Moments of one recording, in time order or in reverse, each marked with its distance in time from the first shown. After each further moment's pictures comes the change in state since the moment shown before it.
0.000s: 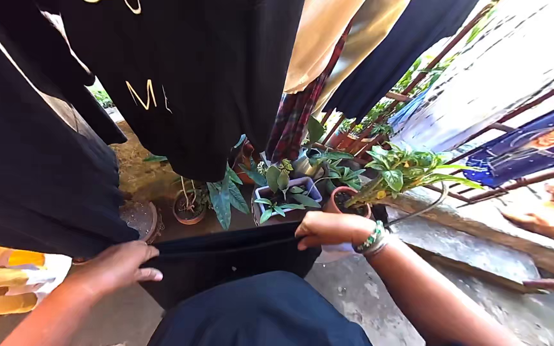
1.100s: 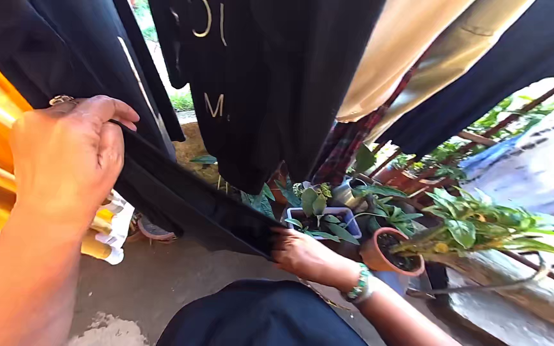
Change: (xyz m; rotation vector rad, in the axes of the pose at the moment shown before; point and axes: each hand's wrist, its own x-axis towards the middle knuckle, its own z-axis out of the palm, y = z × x) left_hand -0.107 0.047 -0.124 0.224 1.449 -0.174; right_hand 0.094 -0.037 0.038 -0.444 0.554 -0.619
